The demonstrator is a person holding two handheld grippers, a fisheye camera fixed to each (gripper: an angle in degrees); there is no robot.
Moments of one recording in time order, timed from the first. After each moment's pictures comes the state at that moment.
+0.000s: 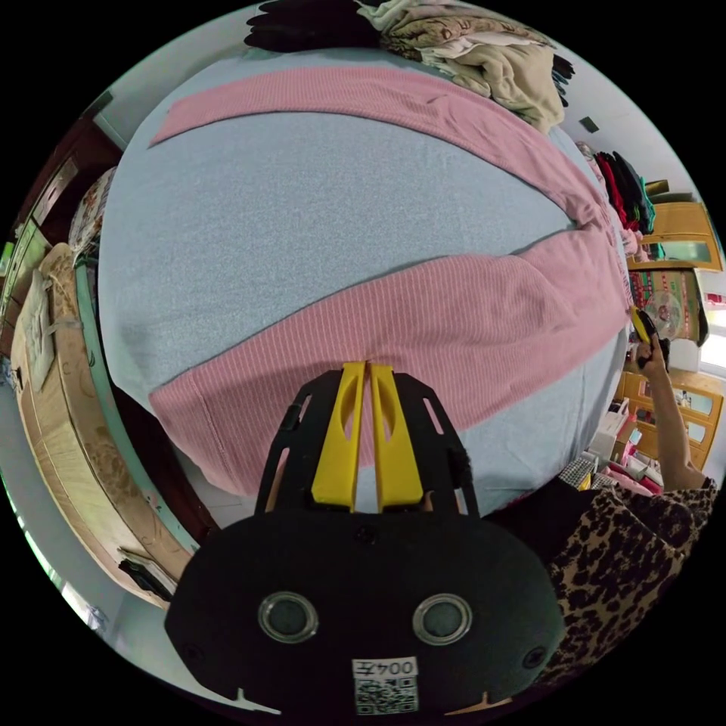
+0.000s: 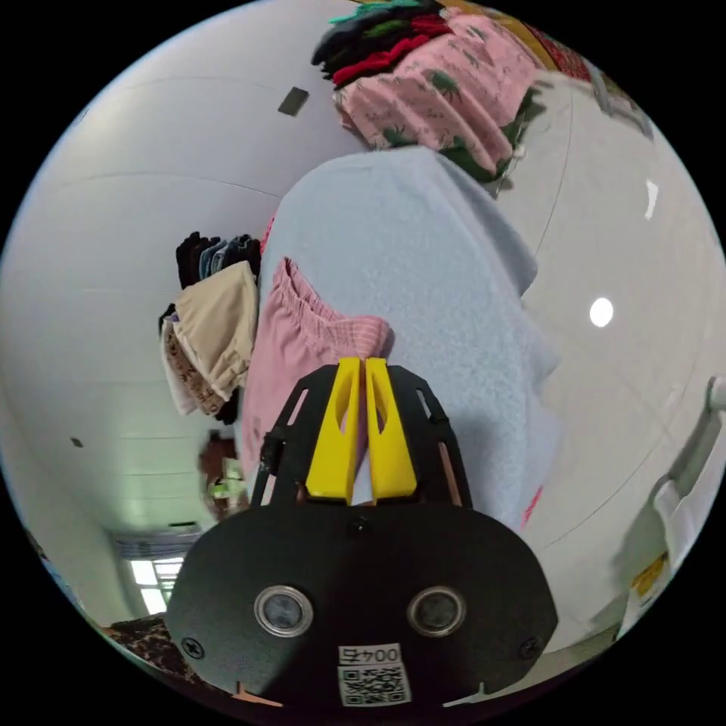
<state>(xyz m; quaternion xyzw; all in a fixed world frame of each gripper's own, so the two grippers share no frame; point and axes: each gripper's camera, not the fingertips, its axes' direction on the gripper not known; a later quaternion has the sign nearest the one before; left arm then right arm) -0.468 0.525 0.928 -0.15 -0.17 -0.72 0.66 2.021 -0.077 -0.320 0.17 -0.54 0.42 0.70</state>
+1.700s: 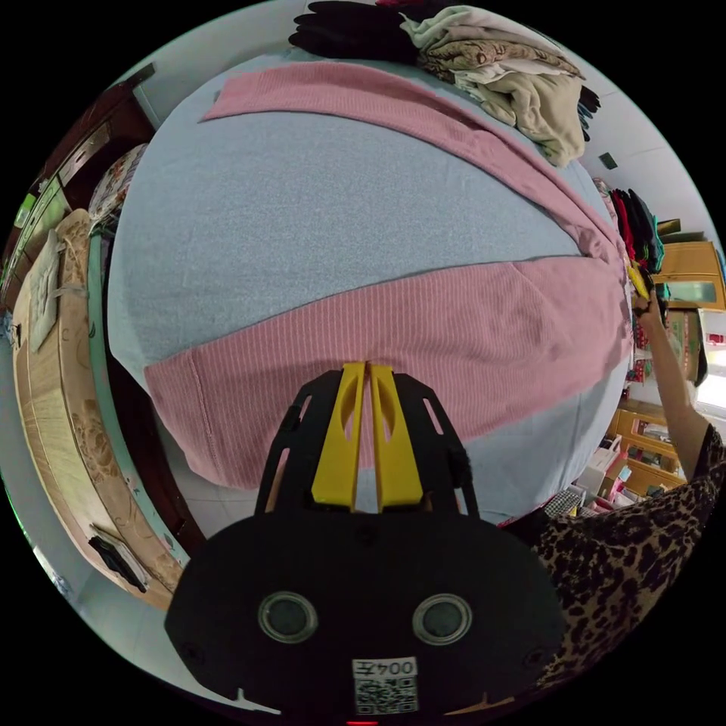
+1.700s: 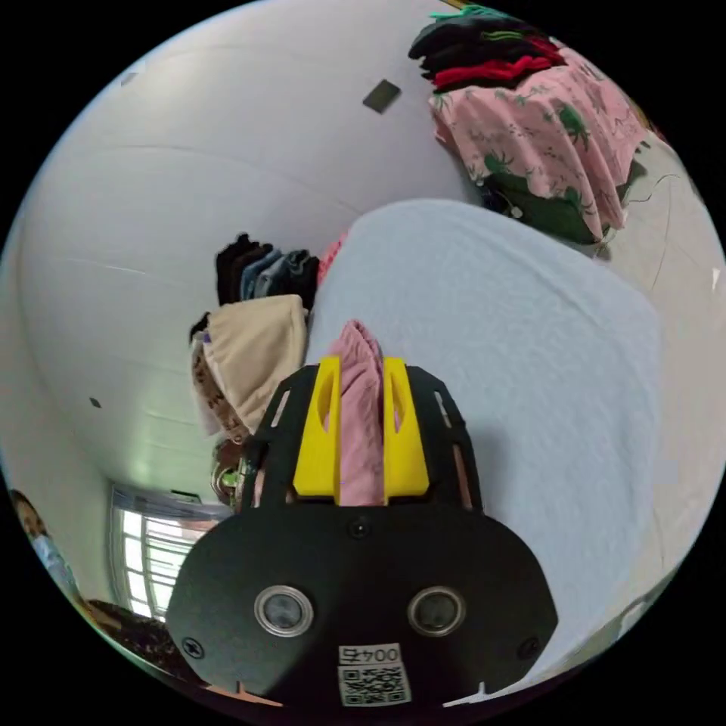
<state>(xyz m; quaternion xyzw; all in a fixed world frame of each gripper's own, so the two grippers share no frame) -0.448 0.545 0.961 -0.12 -0.20 -0.75 0.63 1.988 -0.216 -0.266 0.26 -0.62 0.34 0.66</state>
